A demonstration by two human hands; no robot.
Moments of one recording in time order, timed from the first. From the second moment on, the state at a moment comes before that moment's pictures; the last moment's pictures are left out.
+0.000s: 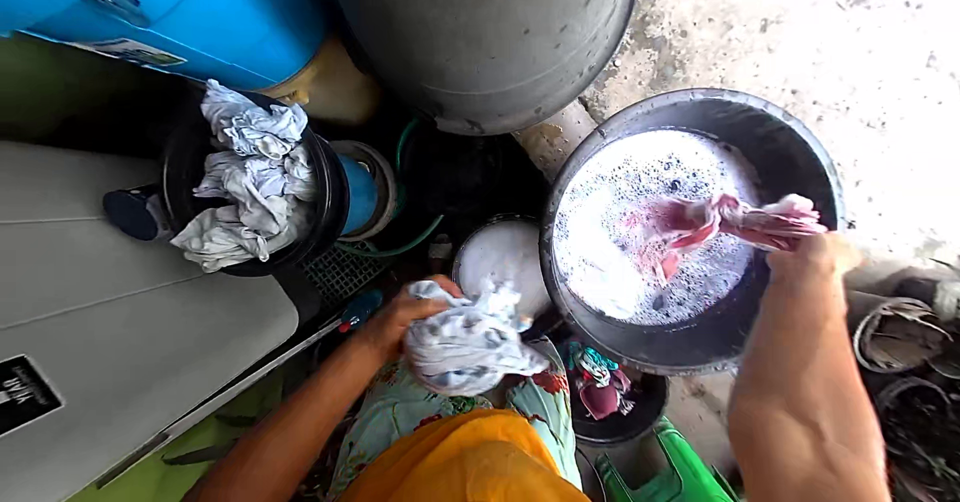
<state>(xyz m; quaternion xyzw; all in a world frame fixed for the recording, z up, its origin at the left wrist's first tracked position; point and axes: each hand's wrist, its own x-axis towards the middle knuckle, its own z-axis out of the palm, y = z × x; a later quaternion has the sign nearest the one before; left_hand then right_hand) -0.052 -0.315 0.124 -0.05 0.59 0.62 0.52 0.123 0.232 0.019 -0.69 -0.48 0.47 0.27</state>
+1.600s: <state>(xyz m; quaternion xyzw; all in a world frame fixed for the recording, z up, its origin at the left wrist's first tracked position) 0.053 0.052 -0.041 -0.10 0.61 0.53 0.58 0.146 0.120 -0.039 -0.56 -0.68 0.44 0.15</state>
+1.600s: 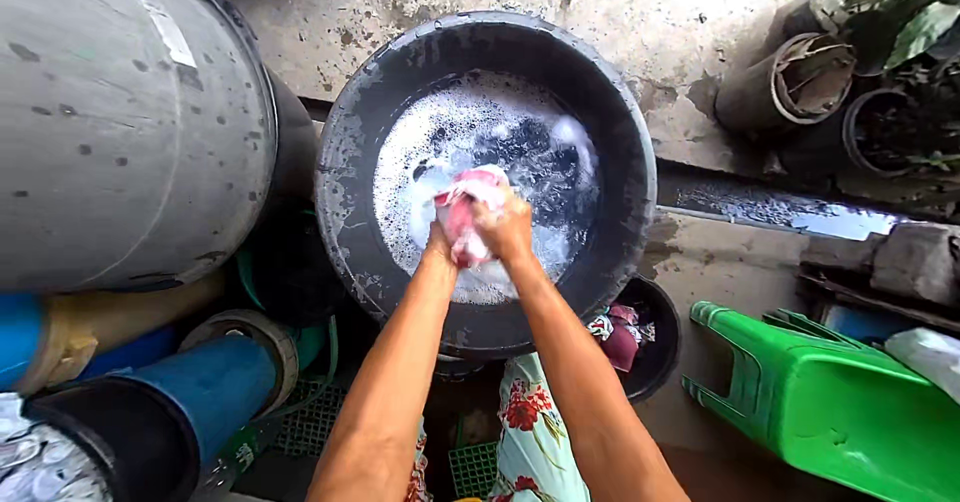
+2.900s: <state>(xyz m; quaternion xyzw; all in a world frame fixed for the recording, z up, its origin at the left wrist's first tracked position) 0.050 0.084 -0.140 0.40 0.78 -0.02 0.48 0.188 0.148 -0.177 -0.61 -0.62 0.44 -0.21</state>
